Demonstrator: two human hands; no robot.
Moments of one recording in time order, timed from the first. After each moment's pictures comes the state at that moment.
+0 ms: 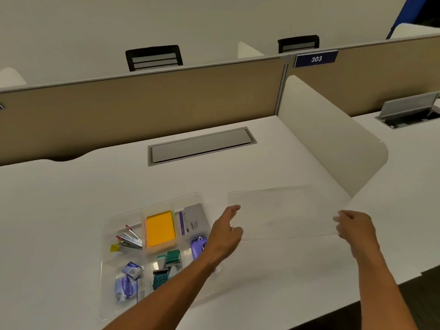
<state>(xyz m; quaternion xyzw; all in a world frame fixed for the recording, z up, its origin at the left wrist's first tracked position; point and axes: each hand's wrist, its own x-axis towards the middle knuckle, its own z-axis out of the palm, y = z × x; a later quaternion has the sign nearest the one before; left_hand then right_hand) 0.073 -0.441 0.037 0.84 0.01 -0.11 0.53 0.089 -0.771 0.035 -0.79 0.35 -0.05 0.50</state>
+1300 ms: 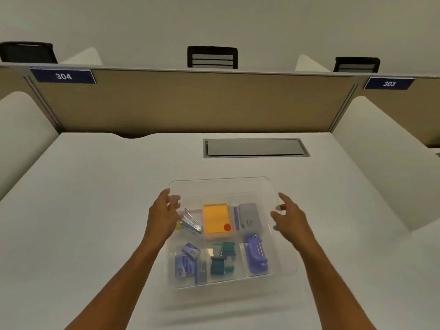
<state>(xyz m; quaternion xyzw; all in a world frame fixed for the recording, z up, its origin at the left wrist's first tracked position) 0.033 -0.163 0.076 0.78 0.23 0.10 0.57 0.098 -0.473 0.081 -0.88 0.06 0.10 0.46</state>
